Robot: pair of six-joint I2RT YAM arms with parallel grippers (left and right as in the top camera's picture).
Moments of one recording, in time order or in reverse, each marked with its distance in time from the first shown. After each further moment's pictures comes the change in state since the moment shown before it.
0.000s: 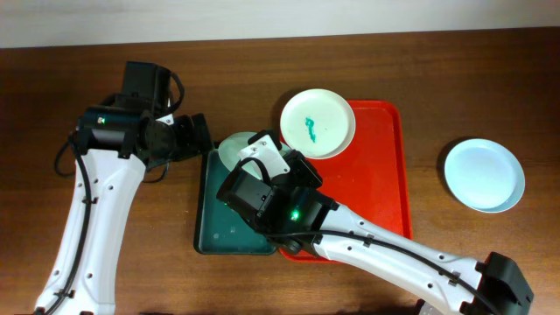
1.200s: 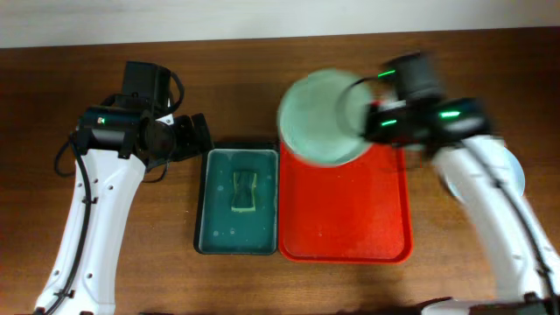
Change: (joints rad) left arm 0.000 0.000 0.000 0.000 0.000 0.000; right arm -0.861 -0.105 0.185 -0.308 -0.987 0.236
